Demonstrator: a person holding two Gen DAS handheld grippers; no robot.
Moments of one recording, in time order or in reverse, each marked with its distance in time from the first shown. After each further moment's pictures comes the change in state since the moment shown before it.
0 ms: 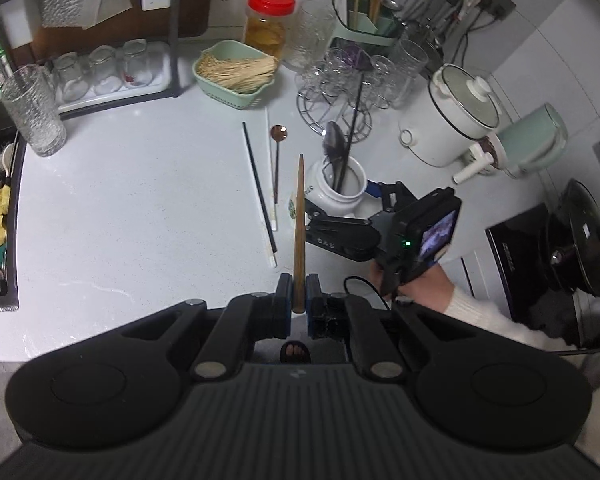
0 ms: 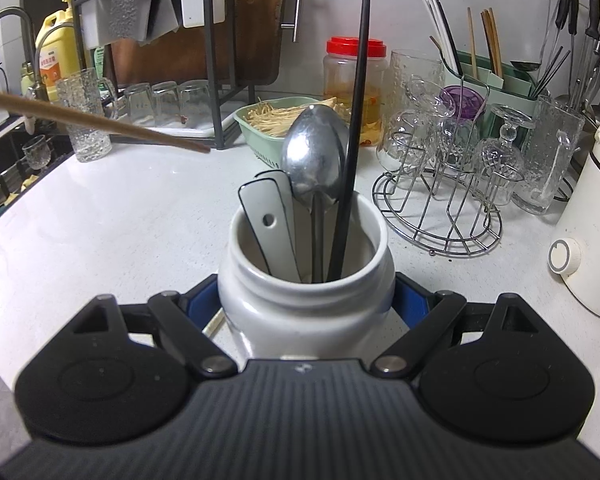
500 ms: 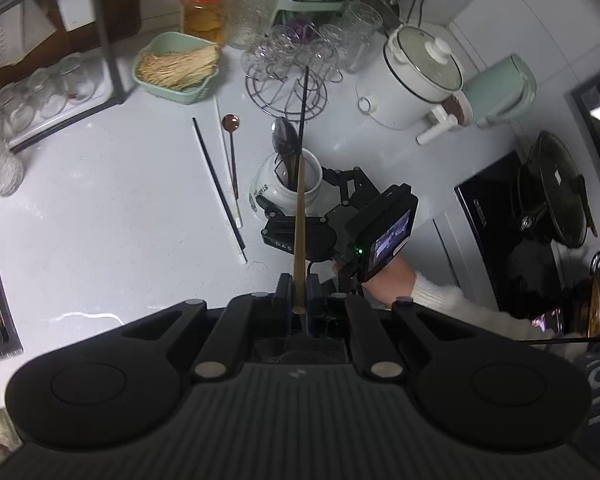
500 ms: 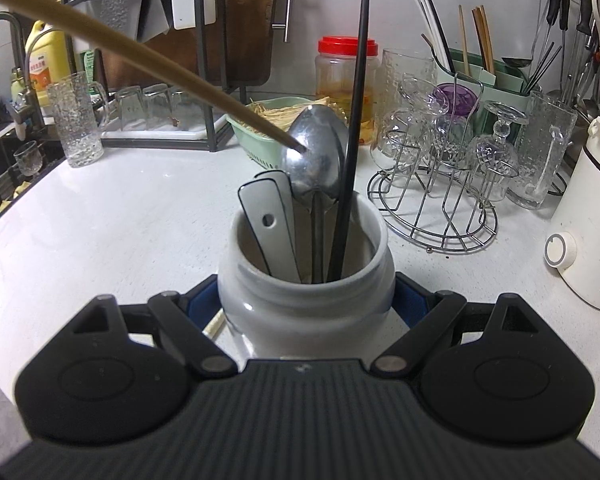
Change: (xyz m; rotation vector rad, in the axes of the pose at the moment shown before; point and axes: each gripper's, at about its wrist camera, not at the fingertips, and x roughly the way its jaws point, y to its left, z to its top) left arm 0.012 -0.028 0.072 0.132 0.175 -0.072; right arm 0.001 0.003 0.001 0.022 0.001 -0.026
